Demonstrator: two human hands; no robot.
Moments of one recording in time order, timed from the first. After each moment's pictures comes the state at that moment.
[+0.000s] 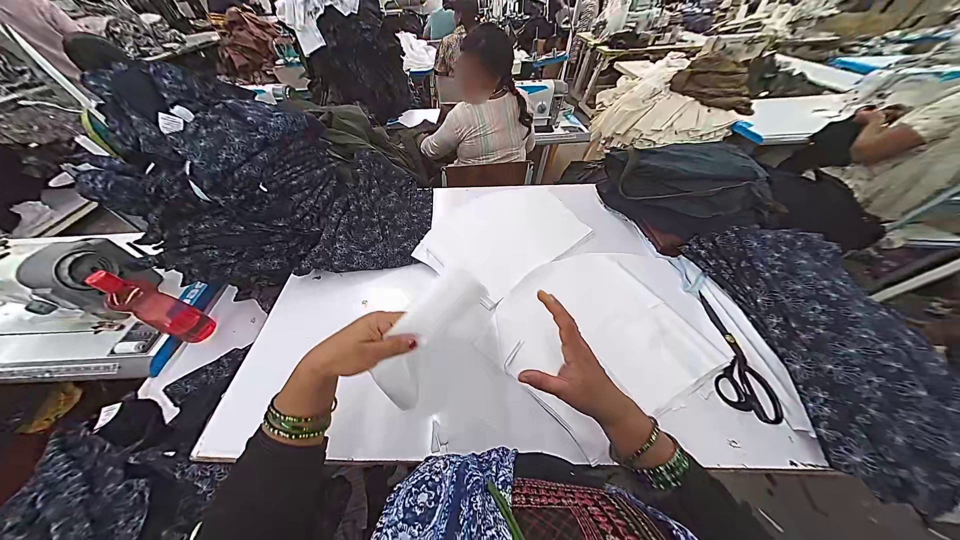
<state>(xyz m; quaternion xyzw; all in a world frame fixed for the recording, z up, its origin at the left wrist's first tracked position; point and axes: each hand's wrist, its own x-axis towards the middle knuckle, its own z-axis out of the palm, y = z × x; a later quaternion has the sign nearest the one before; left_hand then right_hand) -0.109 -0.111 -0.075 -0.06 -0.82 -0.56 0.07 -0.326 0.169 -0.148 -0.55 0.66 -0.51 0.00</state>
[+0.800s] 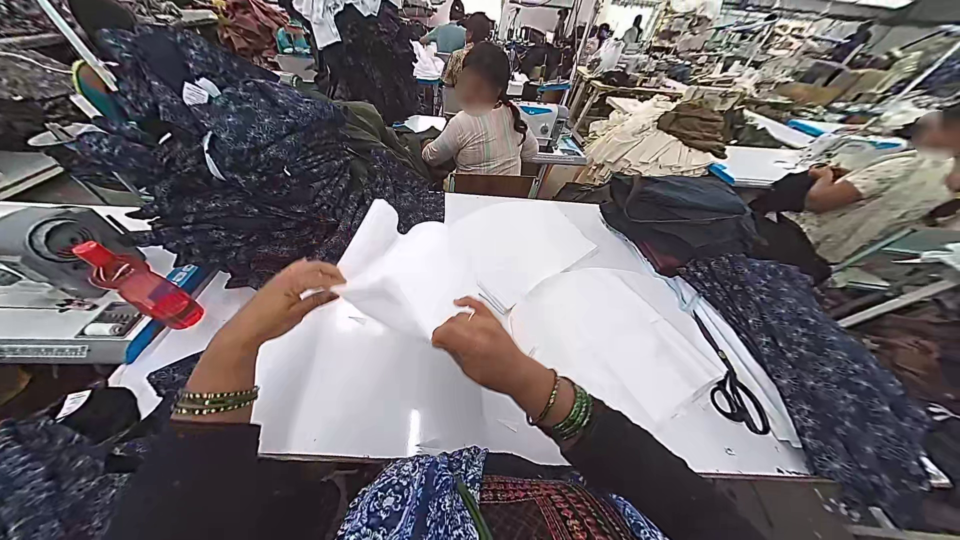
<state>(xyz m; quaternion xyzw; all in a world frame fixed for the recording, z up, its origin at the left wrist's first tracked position) -0.026 -0.240 -0.089 0.03 -0.94 -0.23 0.25 -0.238 0.036 -0.103 -0.75 0.52 -0.38 -0.17</state>
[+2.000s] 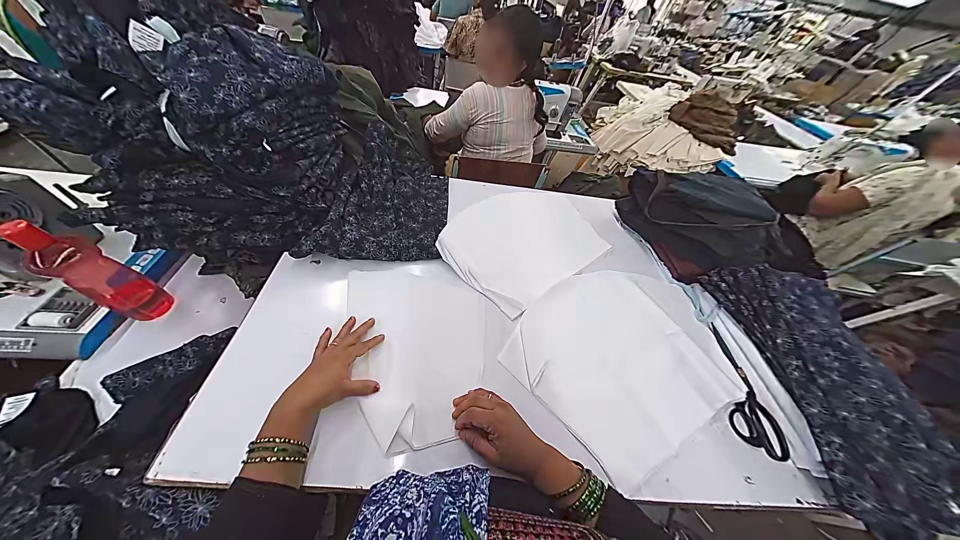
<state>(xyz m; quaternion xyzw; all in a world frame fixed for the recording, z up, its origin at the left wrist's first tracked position) -0.049 -0.193 -0.220 0.21 -0.92 -0.33 0.01 -0.243 0.090 -0.245 -0.70 0.58 -0.40 0.12</state>
